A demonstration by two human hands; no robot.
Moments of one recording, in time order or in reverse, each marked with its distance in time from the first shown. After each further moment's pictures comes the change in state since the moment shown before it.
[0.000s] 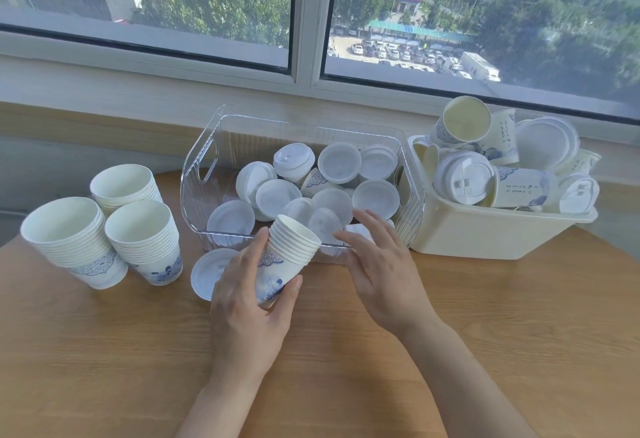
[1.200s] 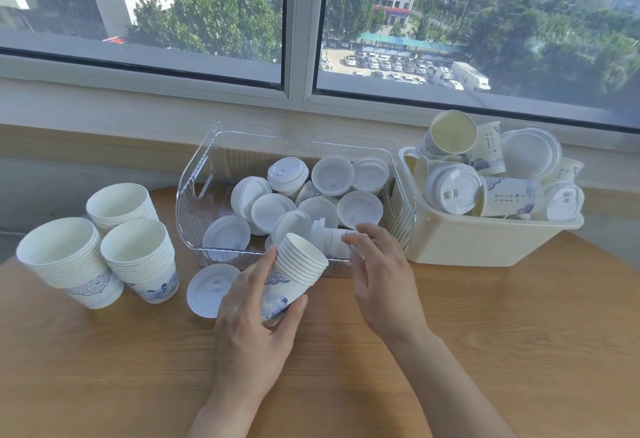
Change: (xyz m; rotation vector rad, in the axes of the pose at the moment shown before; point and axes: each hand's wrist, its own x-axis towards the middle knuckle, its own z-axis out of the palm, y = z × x) left_hand -0.002 0.002 0.001 -0.017 -0.080 0.049; right_hand 0.003 -0.011 0.000 -0.005 0.136 0.145
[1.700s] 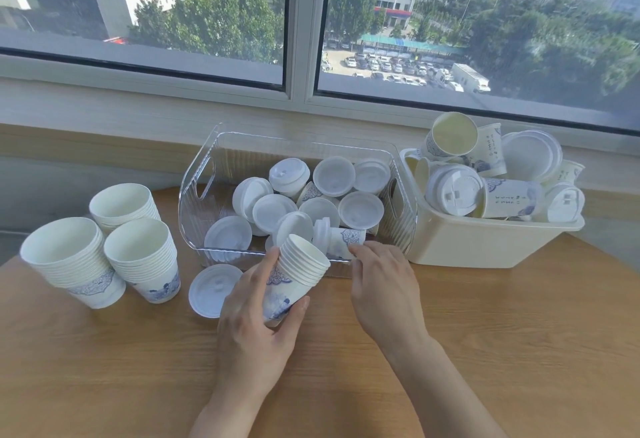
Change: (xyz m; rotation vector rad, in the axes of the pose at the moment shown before) left_hand 0.000 -0.001 0.002 -0.018 -0.002 -0.012; right_hand -0.002 -0.014 -0.004 -0.170 -0.076 0.123
